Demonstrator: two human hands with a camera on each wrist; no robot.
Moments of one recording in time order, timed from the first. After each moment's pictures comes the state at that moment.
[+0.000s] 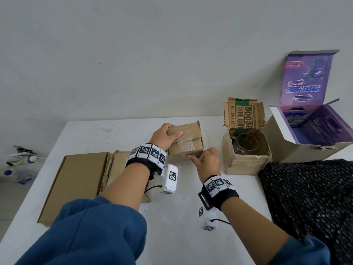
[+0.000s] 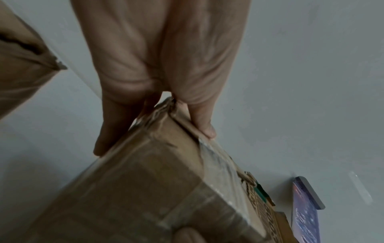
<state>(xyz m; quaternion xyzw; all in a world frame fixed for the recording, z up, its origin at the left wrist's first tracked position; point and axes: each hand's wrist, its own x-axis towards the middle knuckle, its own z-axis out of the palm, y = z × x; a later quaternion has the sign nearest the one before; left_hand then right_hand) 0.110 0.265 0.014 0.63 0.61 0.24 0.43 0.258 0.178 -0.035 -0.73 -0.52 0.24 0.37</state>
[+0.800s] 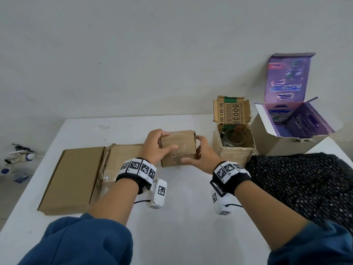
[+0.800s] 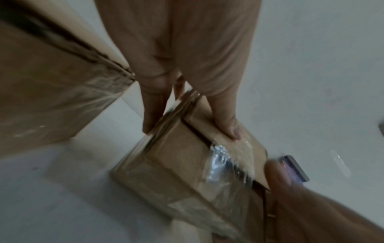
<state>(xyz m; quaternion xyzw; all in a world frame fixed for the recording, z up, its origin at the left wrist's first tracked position) 0.101 0.200 0.003 0.68 0.55 0.34 0.33 0.299 0.158 0.002 -0.64 -0.63 0.38 0.23</state>
